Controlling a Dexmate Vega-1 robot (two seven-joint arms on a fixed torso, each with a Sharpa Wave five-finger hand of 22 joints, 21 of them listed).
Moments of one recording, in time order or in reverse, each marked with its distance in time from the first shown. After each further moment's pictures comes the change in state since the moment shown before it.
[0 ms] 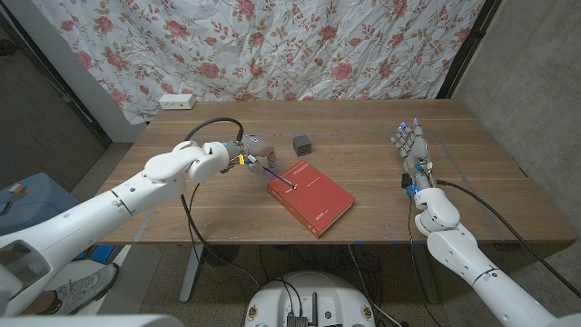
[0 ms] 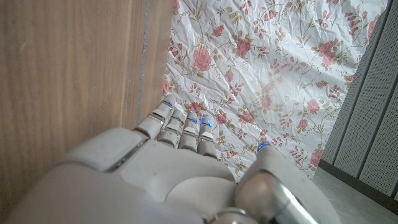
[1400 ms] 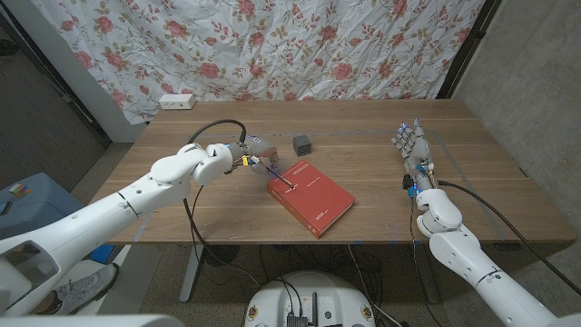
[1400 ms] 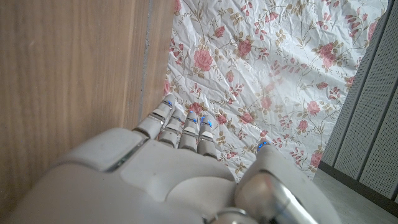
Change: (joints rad) left arm -0.005 -0.029 0.020 0.019 0.008 0.020 0.018; left_hand 0.024 0.016 -0.011 0.005 0.000 0.051 0.014 -0.016 0.000 0.046 0.000 -0.006 0.000 0.030 0.005 0.000 0.000 0.026 -0.004 0.000 0.005; right arm -0.013 -0.011 0.006 -0.011 0.001 -0.005 0.003; right_hand 0.000 0.000 0.011 -0.003 0.000 0.011 0.000 0.000 0.000 0.000 0.000 0.000 0.003 0.000 0.000 0.004 -0.004 0.000 0.000 0.000 0.000
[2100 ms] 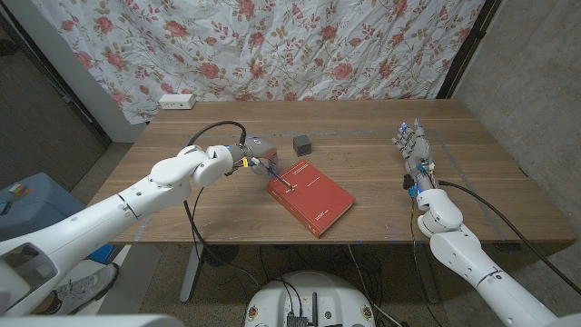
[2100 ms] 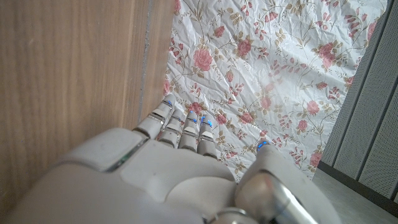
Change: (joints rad) left arm 0.010 0.004 0.001 -0.009 0.001 0.008 0.008; left_hand 0.024 0.024 -0.019 -0.003 0.000 0.102 0.009 0.012 0.010 0.122 -0.001 0.012 0.005 0.041 -0.005 0.000 0.000 0.051 -0.001 0.010 0.000; right arm -0.005 -0.003 0.003 -0.004 0.000 0.000 0.000; right_hand 0.000 0.000 0.008 0.000 -0.004 0.000 0.000 0.000 0.000 0.000 0.000 0.000 0.000 0.000 0.000 0.000 0.000 0.000 0.000 0.000 0.000
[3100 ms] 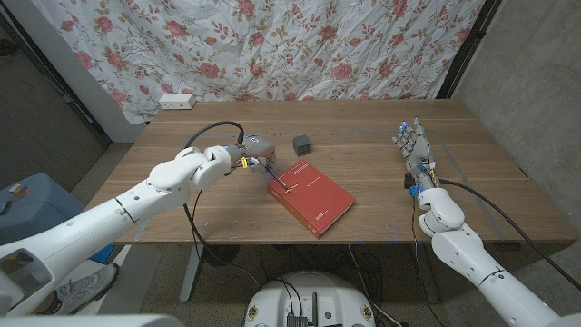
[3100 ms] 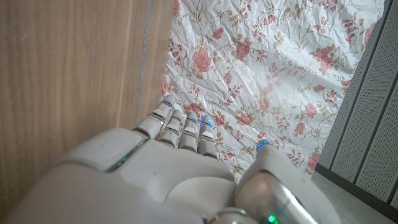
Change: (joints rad) left arm 0.044 0.013 -0.028 -0.056 0.023 0.077 0.015; left_hand 0.025 0.009 -0.014 0.000 -0.001 0.075 0.007 0.015 0.004 0.091 0.006 0.007 0.005 0.048 -0.002 0.000 0.000 0.036 0.000 0.000 0.000; right arm 0.001 -0.014 0.001 -0.011 -0.006 -0.009 0.004; right_hand 0.000 0.000 0.004 -0.004 0.000 0.002 -0.002 0.000 0.000 0.000 0.000 0.000 0.000 0.000 0.000 0.000 -0.005 0.006 0.006 0.000 0.000
